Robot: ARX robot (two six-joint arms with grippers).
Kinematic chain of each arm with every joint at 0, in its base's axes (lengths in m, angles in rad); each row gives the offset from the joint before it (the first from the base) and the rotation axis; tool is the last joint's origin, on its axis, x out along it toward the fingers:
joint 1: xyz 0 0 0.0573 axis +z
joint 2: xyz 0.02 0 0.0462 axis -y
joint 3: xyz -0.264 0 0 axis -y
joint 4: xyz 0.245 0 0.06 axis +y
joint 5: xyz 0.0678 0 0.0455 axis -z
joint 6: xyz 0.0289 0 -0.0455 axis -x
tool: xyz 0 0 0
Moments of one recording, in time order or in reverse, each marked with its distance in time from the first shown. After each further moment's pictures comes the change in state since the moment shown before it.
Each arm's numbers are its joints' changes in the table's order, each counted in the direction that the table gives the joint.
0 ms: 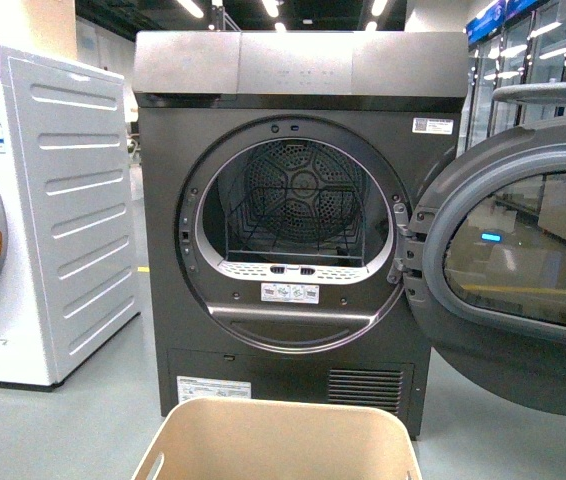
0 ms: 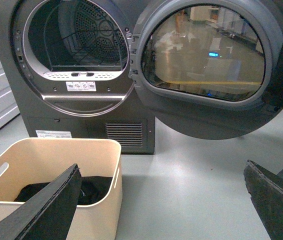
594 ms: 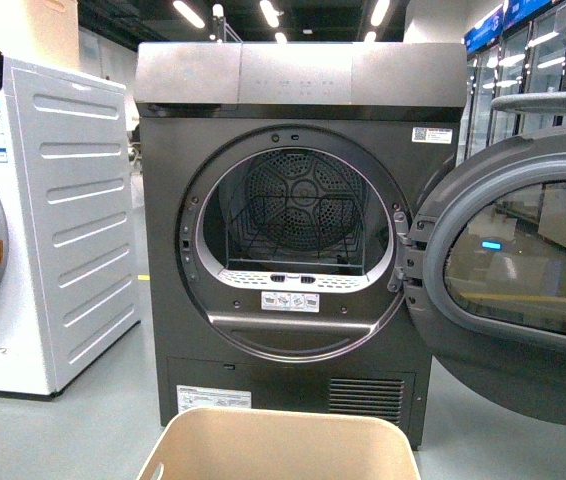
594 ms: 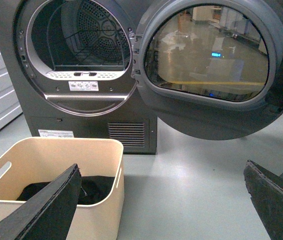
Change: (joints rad) left arm 0.000 0.000 0.000 0.000 0.000 0.000; right arm 0.000 0.000 0.000 0.000 0.000 0.000
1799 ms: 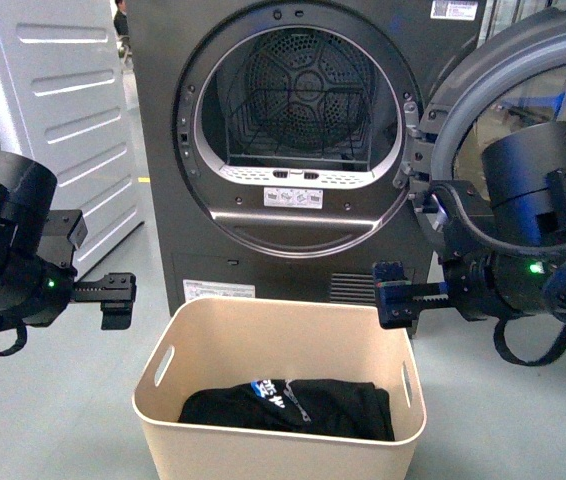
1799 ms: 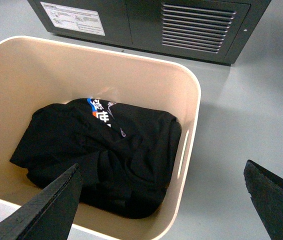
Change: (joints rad) left arm 0.011 -2.245 1.330 -0.127 -0.102 0.026; right arm 0.205 -2.081 1.159 -0.280 -0.028 -0.040
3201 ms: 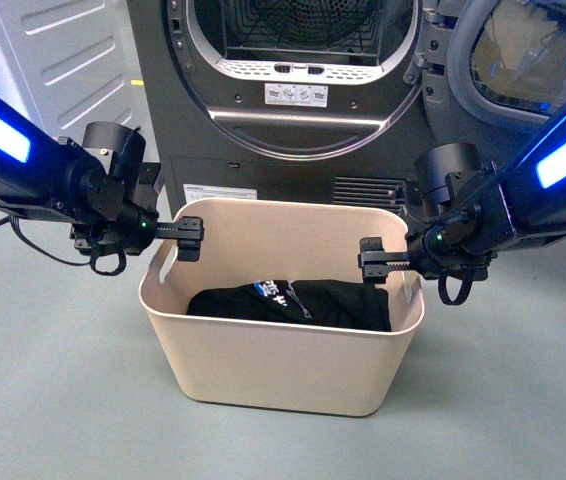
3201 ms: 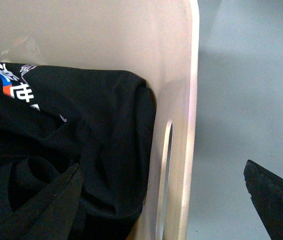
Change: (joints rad) left arm -0.079 -0.506 0.549 0.088 0.034 -0.031; right arm -0.035 -0.610 0.586 0.205 0.116 -0.054
